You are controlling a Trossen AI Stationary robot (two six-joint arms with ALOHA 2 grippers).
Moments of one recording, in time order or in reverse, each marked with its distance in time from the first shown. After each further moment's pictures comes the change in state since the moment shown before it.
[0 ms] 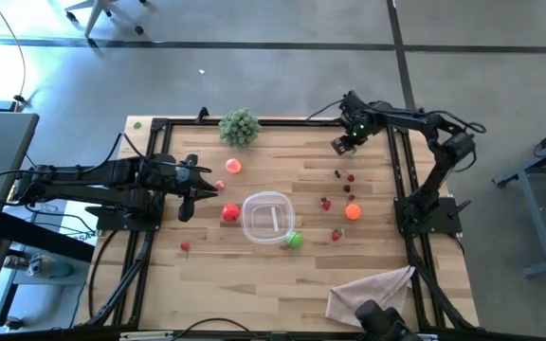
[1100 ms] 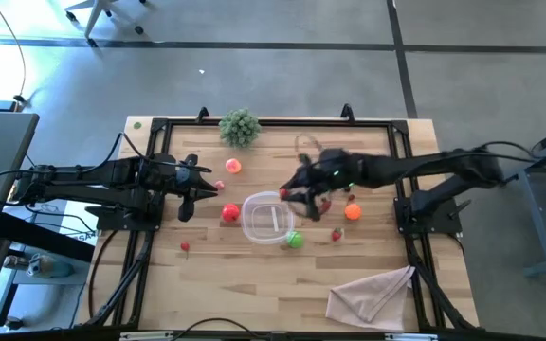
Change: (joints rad) left arm 0.000 0.000 0.000 0.000 0.000 0.000; right arm 0.886 -0.257 0.003 0.636 -0.071 -0.074
